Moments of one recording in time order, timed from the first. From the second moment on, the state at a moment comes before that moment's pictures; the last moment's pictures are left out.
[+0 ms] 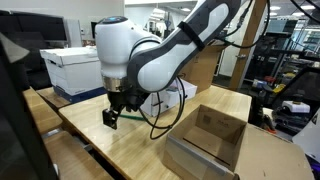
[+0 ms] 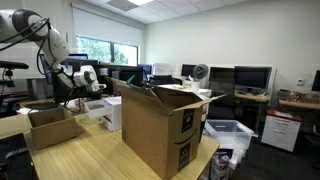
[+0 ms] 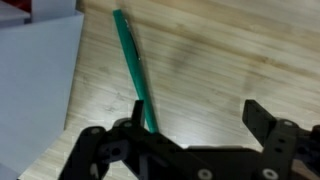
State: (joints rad) arm 0.59 0.80 -0.10 -1.57 -0.27 2.41 0.53
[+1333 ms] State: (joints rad) arm 0.14 0.77 0.14 -1.46 -0.10 2.45 -0.05
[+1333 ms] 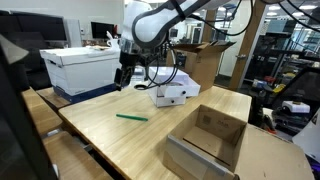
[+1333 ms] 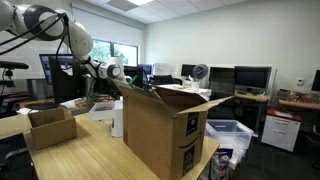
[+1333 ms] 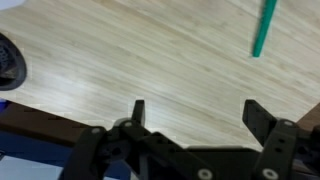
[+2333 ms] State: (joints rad) arm 0.17 0.81 0.18 -1.46 -0.09 2.34 -0.15
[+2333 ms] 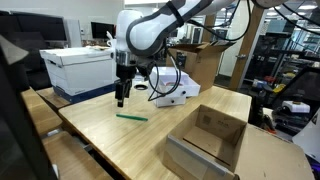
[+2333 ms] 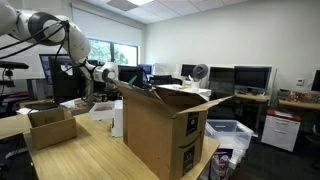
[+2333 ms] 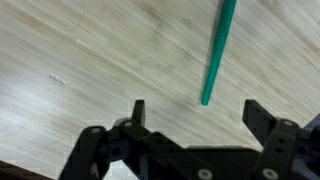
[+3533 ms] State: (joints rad) arm 0.21 0.87 0.18 -1.46 -0.09 2.32 -0.15
